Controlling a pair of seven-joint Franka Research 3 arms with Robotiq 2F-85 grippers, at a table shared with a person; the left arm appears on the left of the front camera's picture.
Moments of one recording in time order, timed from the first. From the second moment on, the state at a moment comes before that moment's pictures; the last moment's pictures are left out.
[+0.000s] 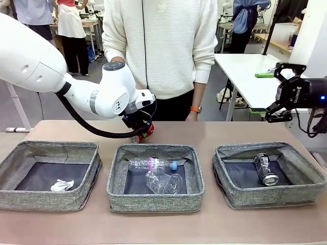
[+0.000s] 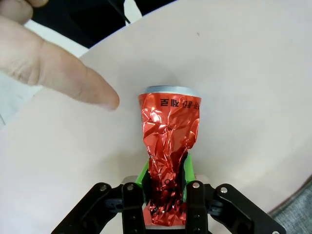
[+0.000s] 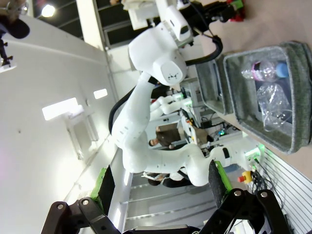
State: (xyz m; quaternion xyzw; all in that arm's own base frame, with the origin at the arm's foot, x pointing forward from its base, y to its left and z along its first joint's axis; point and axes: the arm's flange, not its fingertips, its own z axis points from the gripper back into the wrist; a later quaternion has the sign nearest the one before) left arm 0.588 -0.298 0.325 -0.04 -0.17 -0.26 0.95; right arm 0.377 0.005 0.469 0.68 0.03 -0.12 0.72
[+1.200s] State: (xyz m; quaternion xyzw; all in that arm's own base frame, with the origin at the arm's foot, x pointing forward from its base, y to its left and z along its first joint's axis) left arm 0.387 -0.252 0.506 -0.07 -0.15 -0.26 0.95; right arm 0.377 0.005 0.470 0.68 0.03 -0.12 0.72
